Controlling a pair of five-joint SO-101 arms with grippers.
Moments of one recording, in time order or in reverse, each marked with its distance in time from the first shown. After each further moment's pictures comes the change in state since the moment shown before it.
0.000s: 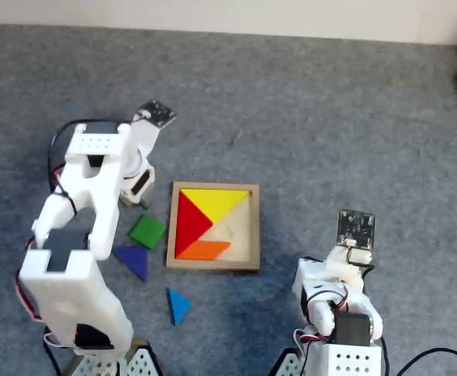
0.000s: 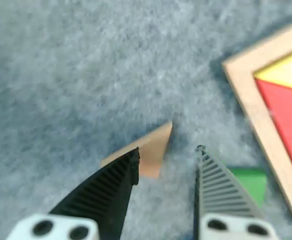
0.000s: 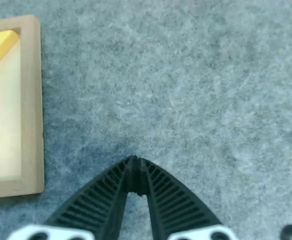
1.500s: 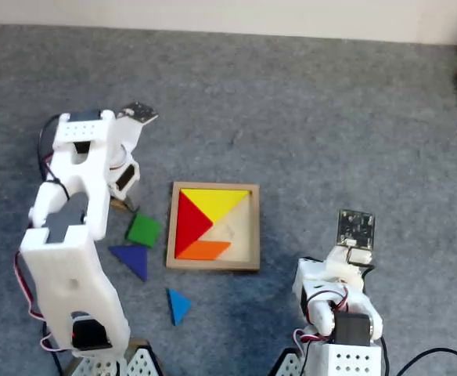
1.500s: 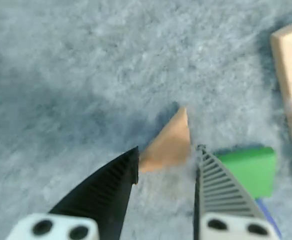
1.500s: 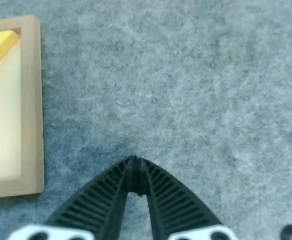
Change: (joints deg) left arm -5.4 7.5 -14.5 14.5 -1.7; right arm 0.0 0.0 0.0 0.0 0.0
